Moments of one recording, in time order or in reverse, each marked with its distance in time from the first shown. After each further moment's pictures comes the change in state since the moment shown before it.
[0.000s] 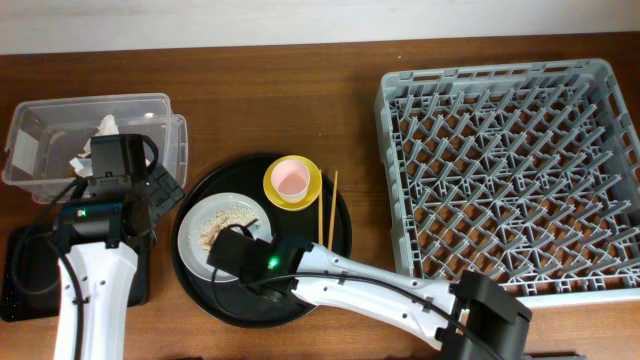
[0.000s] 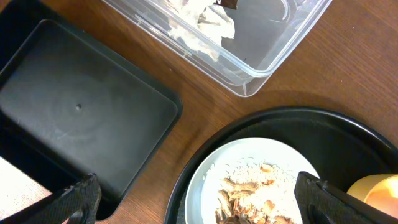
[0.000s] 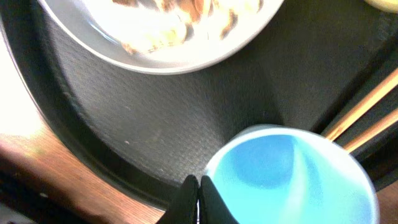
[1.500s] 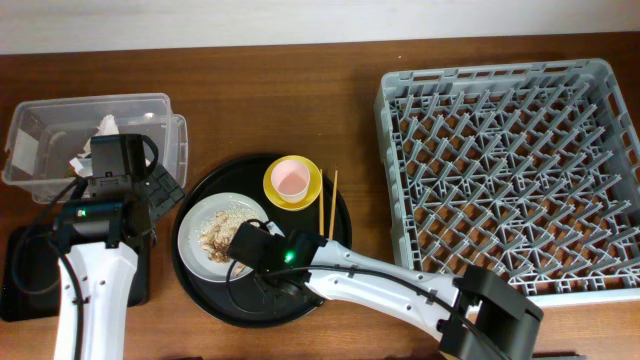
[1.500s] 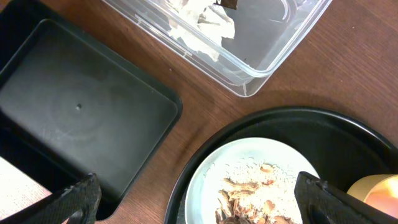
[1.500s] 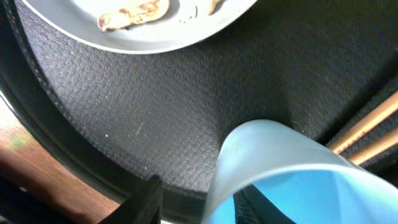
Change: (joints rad) left arm 0.000 0.000 0.000 0.000 0.000 0.000; right arm -0.053 -0.031 -0.168 0.134 -0.083 -0.048
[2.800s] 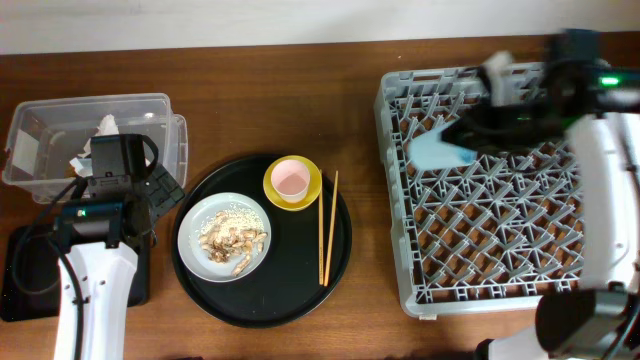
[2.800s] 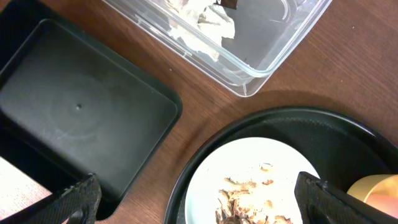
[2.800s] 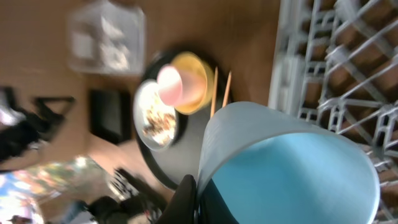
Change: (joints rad) left arm 0.000 0.000 0.000 0.000 0.000 0.000; right arm -1.260 -0.153 0.475 -0.621 -0.810 -0.556
